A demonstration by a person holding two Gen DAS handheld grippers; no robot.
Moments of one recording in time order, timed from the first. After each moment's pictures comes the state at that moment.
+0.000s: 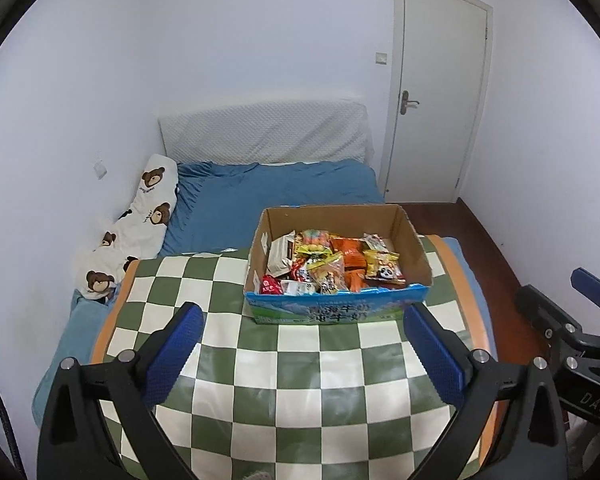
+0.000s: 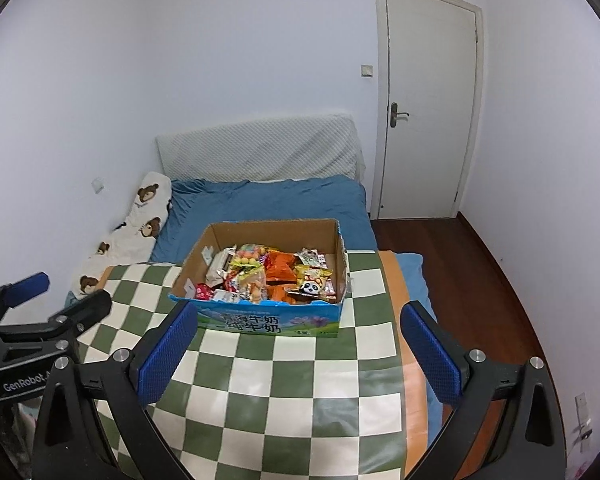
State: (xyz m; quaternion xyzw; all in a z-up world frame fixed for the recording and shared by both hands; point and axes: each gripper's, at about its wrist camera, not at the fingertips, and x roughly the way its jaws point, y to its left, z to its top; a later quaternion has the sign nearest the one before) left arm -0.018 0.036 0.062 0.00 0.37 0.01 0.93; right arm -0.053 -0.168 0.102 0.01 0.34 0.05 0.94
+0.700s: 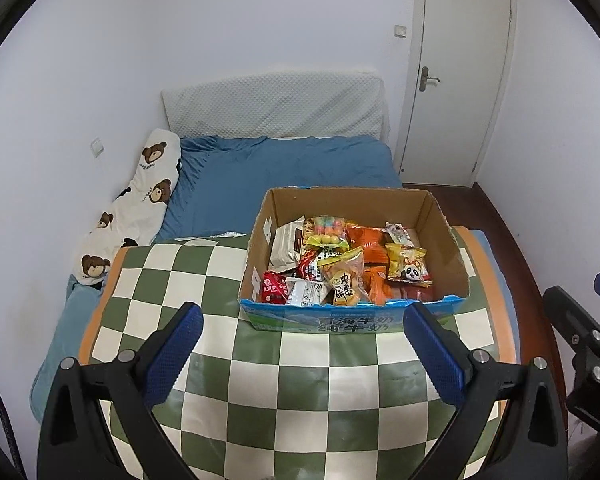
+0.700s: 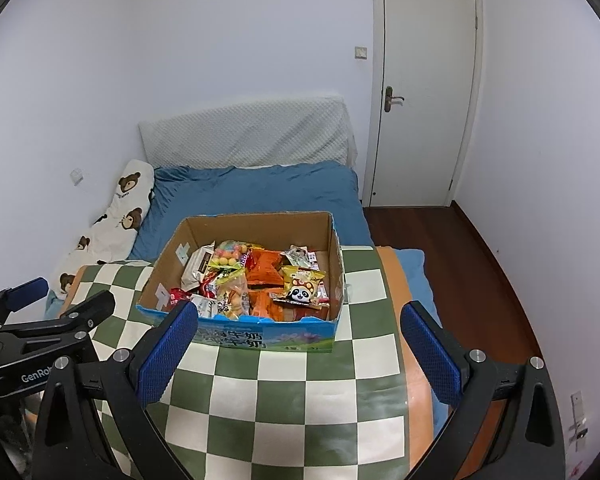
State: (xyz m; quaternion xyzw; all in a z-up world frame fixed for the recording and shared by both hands) left arm 0.065 0.042 0.014 0.00 0.42 0.03 0.91; right arm 0.032 -0.161 0.056 0.00 0.37 0.02 0.93
